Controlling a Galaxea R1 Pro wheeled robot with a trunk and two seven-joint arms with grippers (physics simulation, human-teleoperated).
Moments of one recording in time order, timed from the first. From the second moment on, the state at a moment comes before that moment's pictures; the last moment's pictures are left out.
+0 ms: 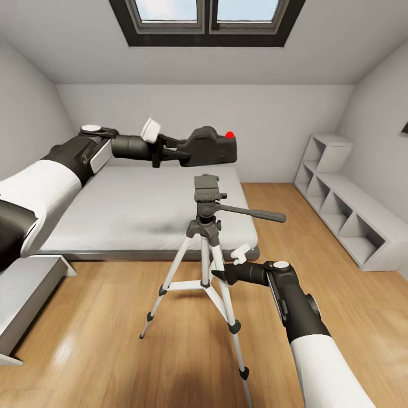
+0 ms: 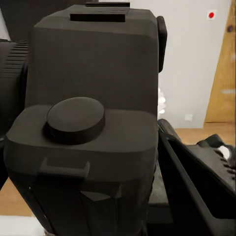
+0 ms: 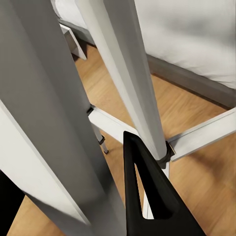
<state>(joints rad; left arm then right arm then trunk) -1.74 0.11 -0.58 -0.31 0.46 0.09 -1.45 -0.69 0.12 -0.07 -1.12 0.41 0.51 0.92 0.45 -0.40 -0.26</state>
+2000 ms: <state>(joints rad) -1.56 0.30 -0.58 -0.97 0.56 0.51 -1.23 -0.69 0.12 -0.07 -1.11 0.41 0.51 0.92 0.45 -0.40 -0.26</state>
